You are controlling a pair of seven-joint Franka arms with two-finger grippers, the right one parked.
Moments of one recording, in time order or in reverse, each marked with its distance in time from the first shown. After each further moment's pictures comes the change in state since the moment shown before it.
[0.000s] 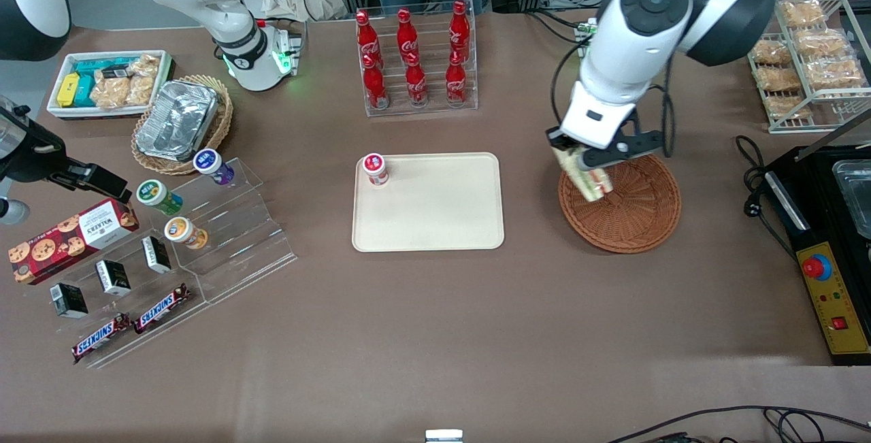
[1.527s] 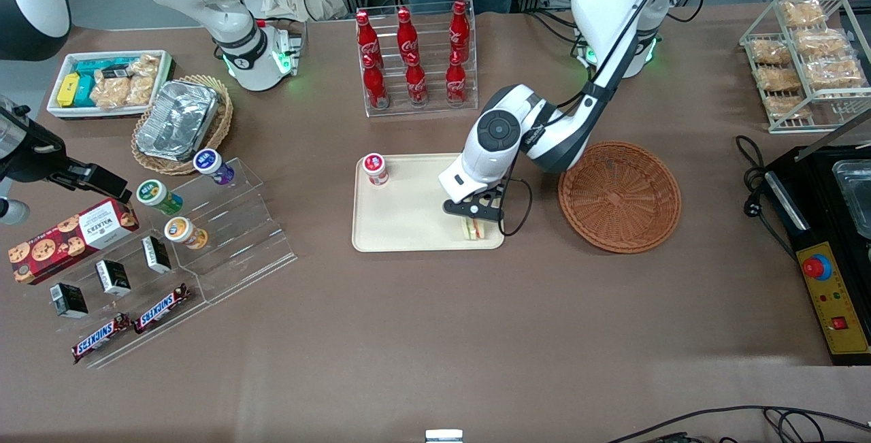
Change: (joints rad) arm -0.131 0.484 -0.085 -0.038 -0.006 0.527 0.256
